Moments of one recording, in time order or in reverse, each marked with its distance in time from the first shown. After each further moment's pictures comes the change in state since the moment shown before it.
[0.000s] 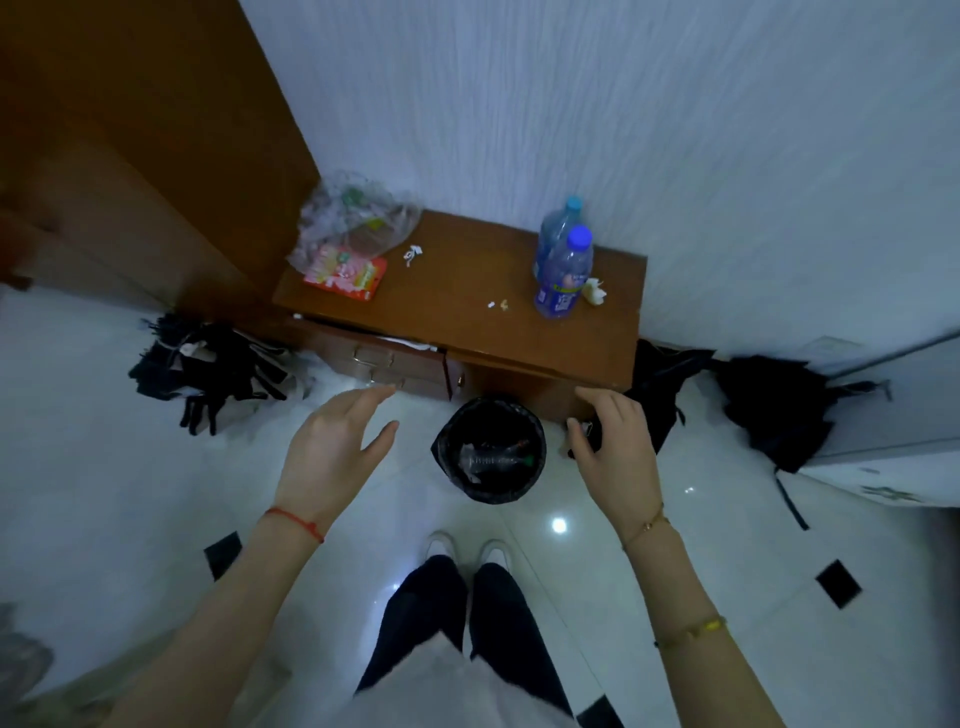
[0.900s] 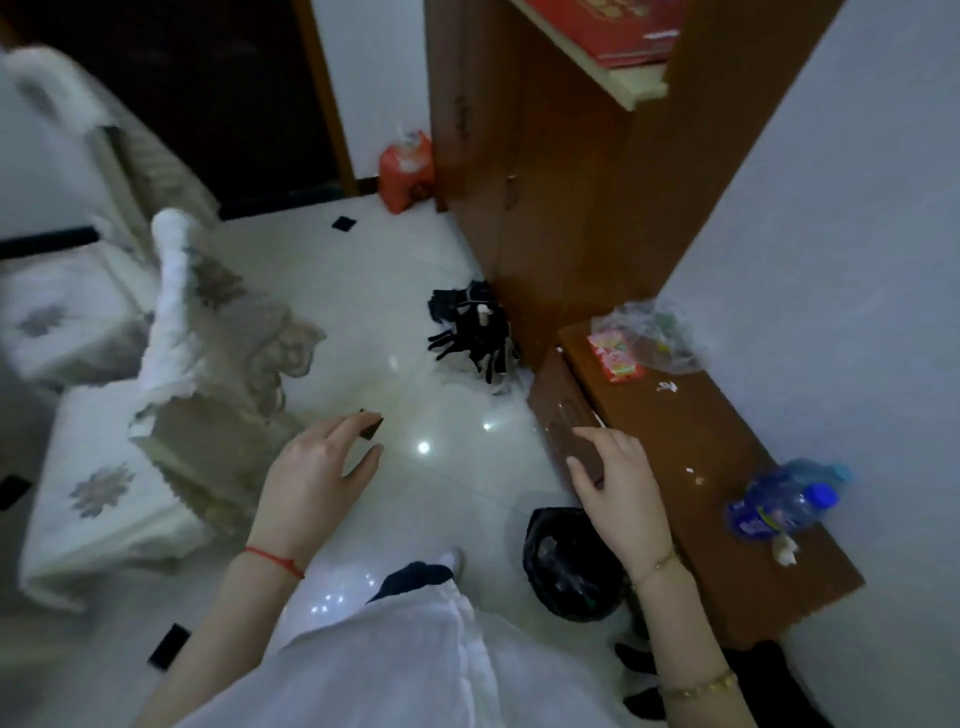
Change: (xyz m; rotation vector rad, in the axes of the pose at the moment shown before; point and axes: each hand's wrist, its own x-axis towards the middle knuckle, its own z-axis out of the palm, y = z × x) left_hand -0.261 0.078 -0.119 0.161 0.547 -0.860; right_hand 0.011 -0.190 -0.017 0.069 -0.617 -0.800
